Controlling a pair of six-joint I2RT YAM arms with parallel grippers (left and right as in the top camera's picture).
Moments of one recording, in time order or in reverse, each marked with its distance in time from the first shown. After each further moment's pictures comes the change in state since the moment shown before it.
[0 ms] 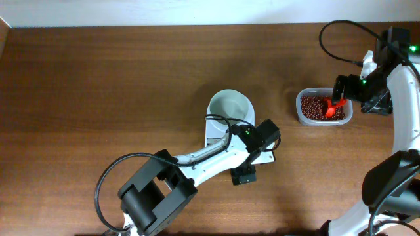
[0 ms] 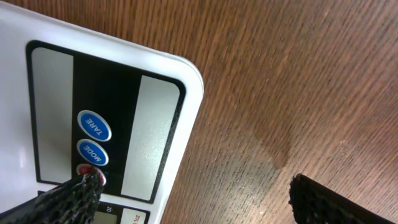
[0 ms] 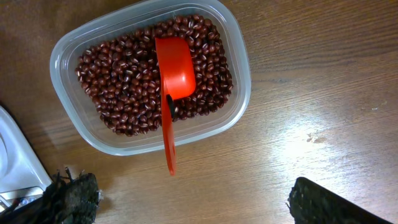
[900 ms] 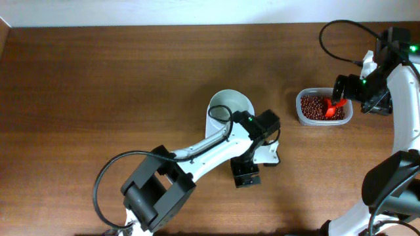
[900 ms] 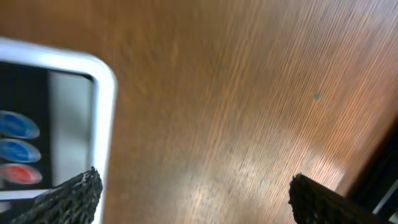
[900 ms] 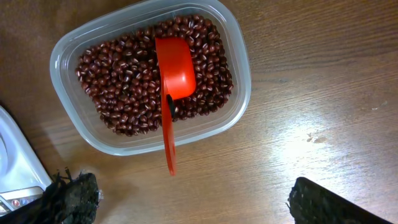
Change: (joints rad) left arm 0.034 0.033 0.167 -0.259 0.259 0.068; right arm 0.000 0.000 0.000 0.000 0.000 0.000
